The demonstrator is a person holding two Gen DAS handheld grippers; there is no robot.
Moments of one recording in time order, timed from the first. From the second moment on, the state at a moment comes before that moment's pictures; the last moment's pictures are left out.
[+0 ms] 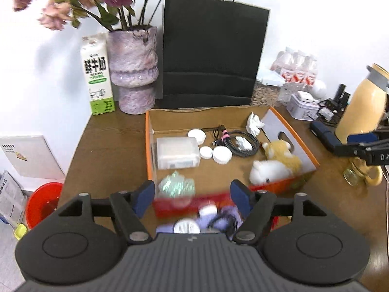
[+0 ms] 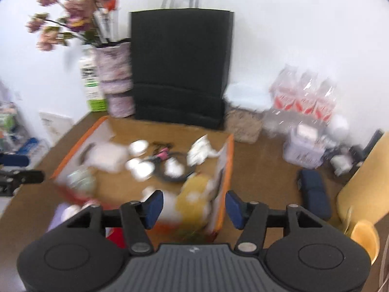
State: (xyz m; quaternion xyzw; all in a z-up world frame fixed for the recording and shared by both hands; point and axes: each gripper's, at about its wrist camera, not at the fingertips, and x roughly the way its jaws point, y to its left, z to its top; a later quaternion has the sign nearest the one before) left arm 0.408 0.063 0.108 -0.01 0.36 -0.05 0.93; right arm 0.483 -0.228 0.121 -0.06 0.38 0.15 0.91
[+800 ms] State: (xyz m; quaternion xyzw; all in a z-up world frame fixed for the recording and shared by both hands) left arm 0.183 0.020 -0.012 -0.05 0.34 -0.02 0.94; right arm 0.212 -0.216 -0.026 0.05 0.33 0.13 0.93
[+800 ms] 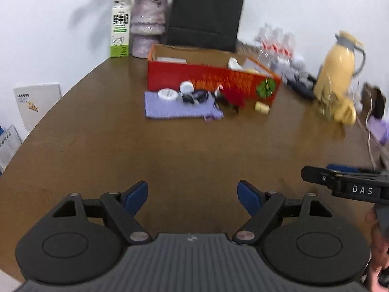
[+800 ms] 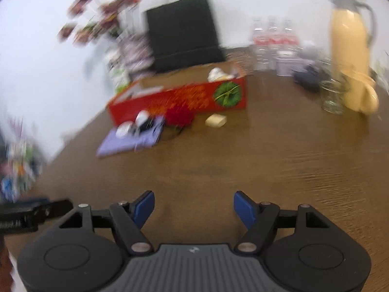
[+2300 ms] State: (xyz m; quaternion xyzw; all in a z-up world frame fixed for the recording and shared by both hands) left arm 0.407 0.028 -0.009 0.00 0.32 -0.02 0.95; right arm 0.349 -0.187 -0.028 -0.09 0.30 0.10 0.94
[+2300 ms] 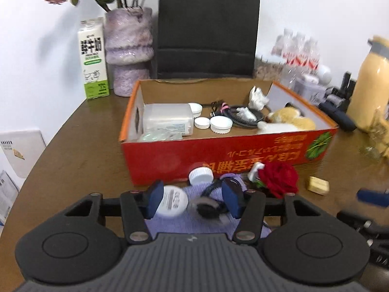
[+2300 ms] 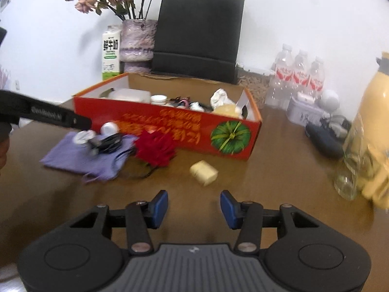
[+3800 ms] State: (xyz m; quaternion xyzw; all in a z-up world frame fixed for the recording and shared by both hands) left arm 0.204 -0.001 0.014 -0.06 0.25 -0.08 0.96; right arm 0.227 -0.212 -0.002 -0.02 0.25 0.09 0.96
